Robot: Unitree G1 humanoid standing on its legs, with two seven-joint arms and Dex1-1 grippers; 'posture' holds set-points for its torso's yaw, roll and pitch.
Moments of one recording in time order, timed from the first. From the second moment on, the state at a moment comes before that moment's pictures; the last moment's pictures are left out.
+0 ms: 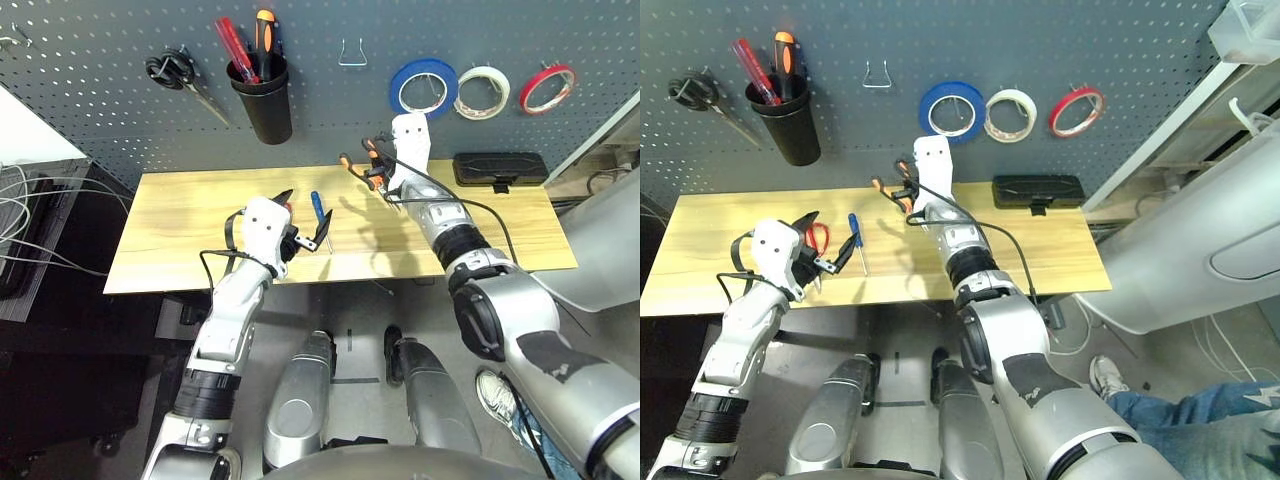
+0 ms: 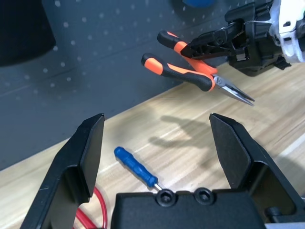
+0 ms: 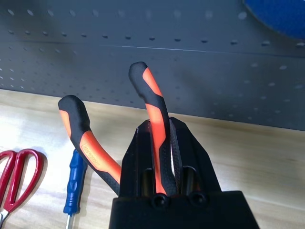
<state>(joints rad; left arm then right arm) -0.17 0.23 -0.04 -0.04 -0.03 0.03 -0.32 -1.06 0.00 -0.10 1.11 0.03 0.06 0.18</state>
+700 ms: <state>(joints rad) -0.25 0.21 -0.04 -0.09 -0.07 0.00 -0.32 -1.06 -0.01 -0.06 0.89 0.03 0.03 0.28</state>
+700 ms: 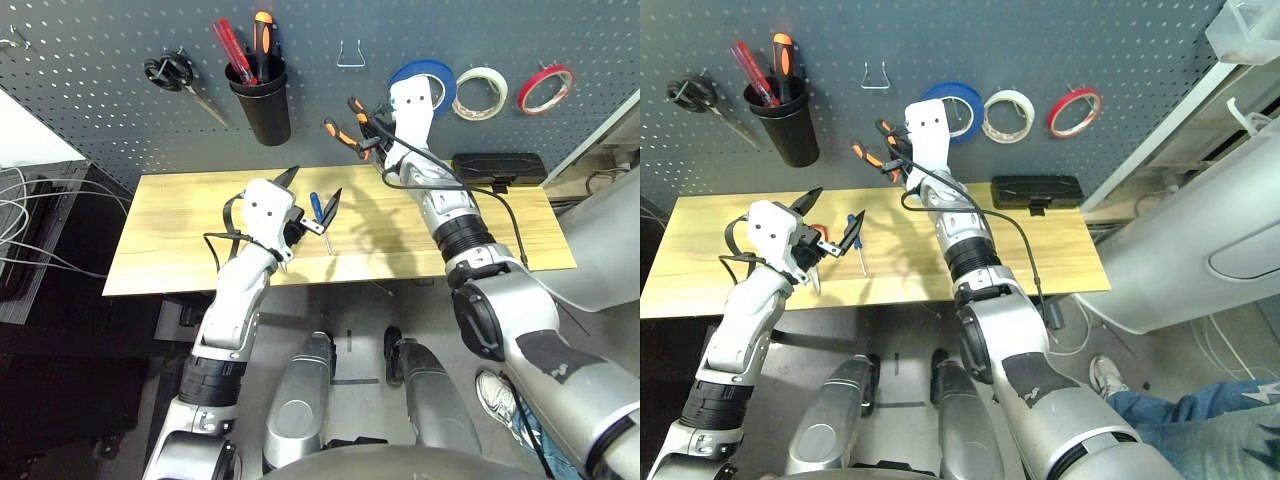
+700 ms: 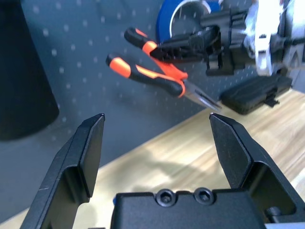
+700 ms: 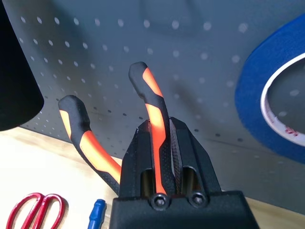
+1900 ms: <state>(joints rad) -0.31 0.19 -0.02 -0.10 -0.10 0.00 -0.32 -1.14 -0.01 -0.07 0.79 0.08 -0.14 0.31</state>
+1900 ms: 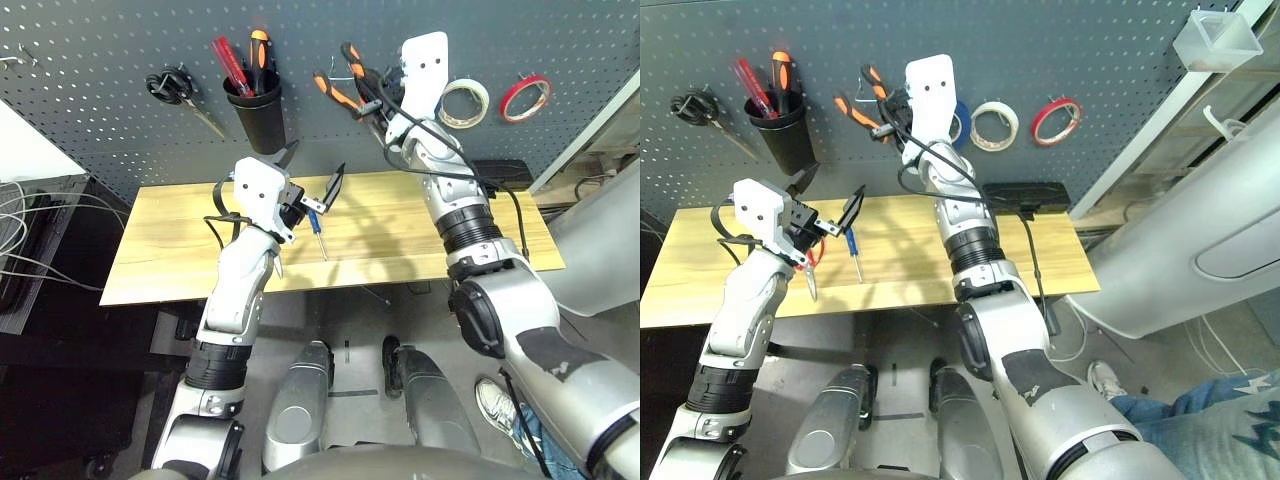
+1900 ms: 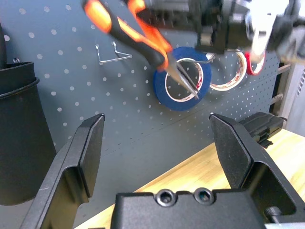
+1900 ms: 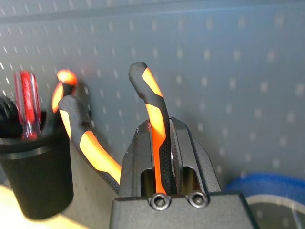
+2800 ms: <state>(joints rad) -0.33 0.20 -0.02 -0.08 -0.10 -0.01 -0.33 -1.39 -0.02 -0.05 1.19 -0.04 -0.61 0.12</state>
